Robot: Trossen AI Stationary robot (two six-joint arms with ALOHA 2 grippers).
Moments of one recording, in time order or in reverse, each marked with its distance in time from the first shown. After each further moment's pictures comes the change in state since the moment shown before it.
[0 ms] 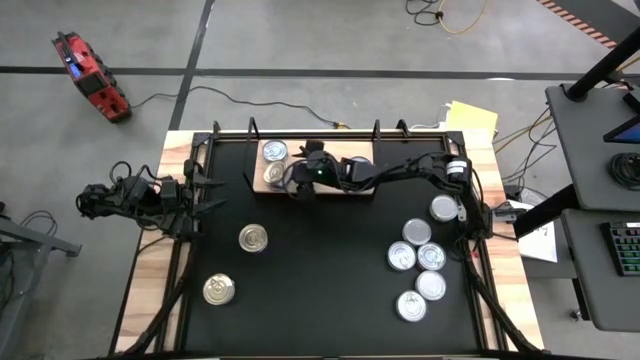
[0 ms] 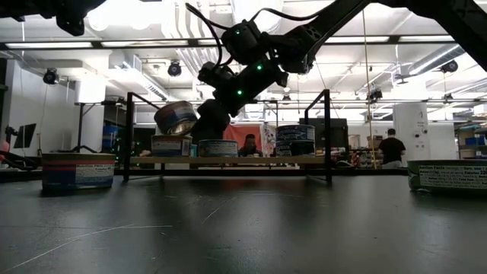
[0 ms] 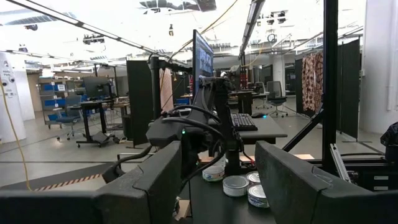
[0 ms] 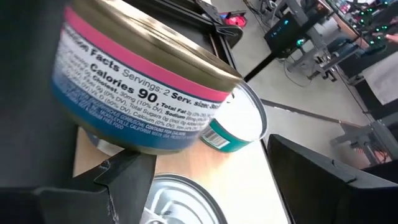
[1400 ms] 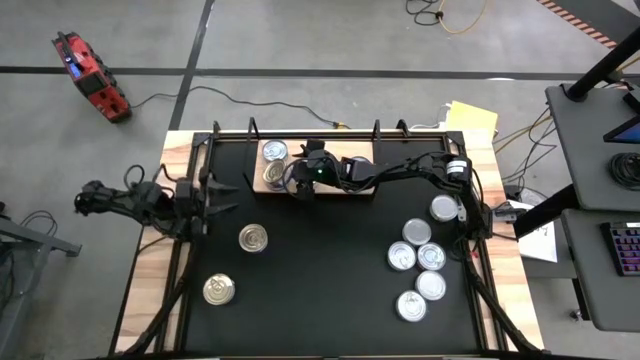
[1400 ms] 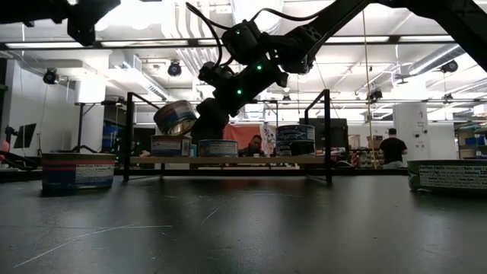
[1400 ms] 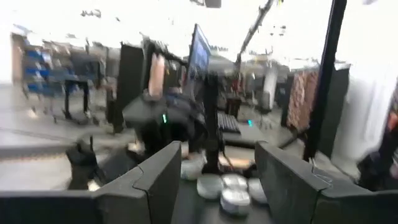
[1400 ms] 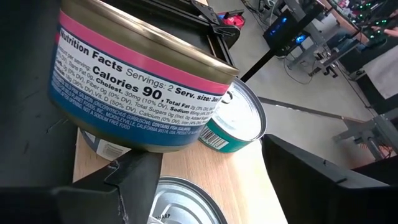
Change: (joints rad) left arm 0.001 0.126 -0.080 0.212 -0.004 -0.187; right arm -0.005 0.000 0.000 0.007 0.000 0.032
